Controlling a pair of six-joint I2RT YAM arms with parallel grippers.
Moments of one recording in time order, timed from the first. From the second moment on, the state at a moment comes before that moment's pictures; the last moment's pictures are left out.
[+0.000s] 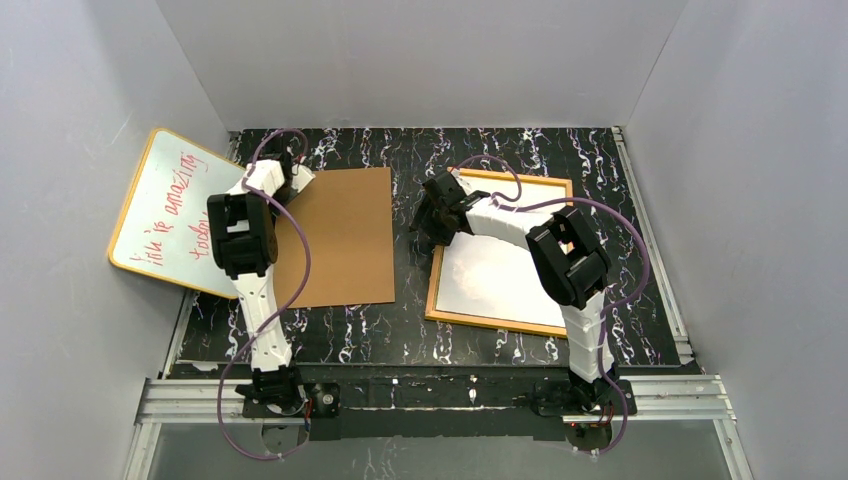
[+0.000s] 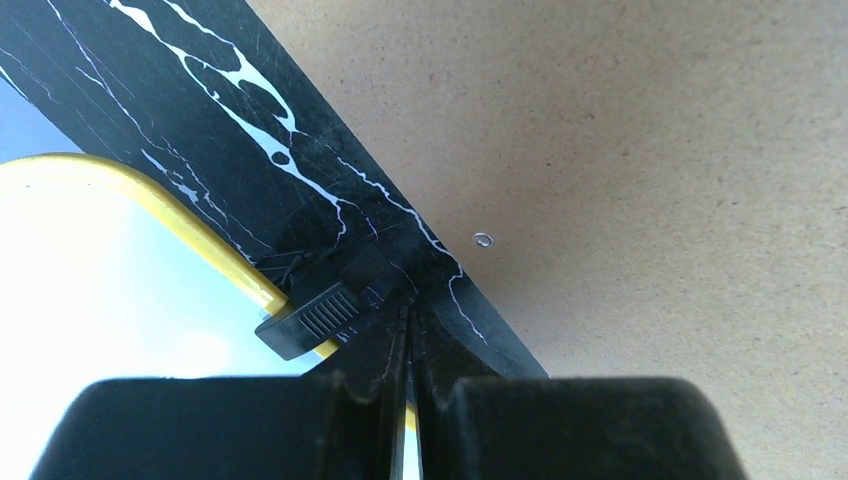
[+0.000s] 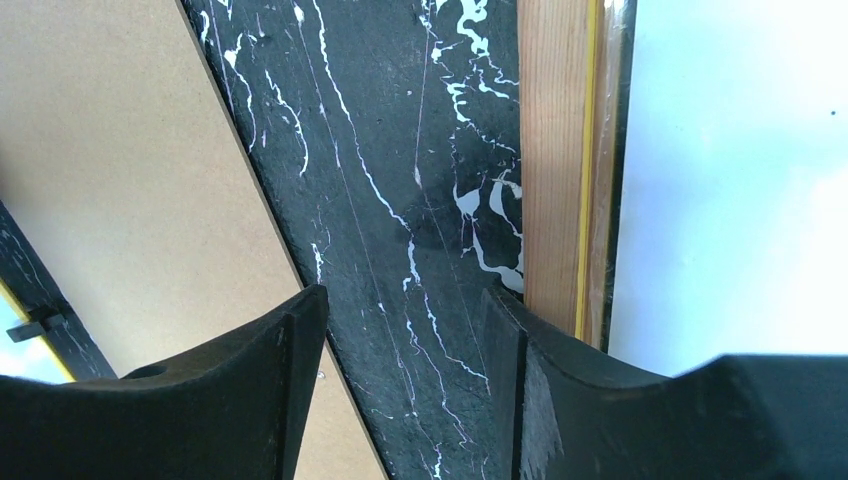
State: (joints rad) left arm 0.10 2.27 1.77 -0.75 -0.34 0.81; right arm 0.71 2.08 1.48 -0.33 0.04 1.04
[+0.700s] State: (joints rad) left arm -0.03 2.21 1.70 -0.78 -0.21 0.79; right arm 0.71 2.05 1.41 -0.25 0.02 1.05
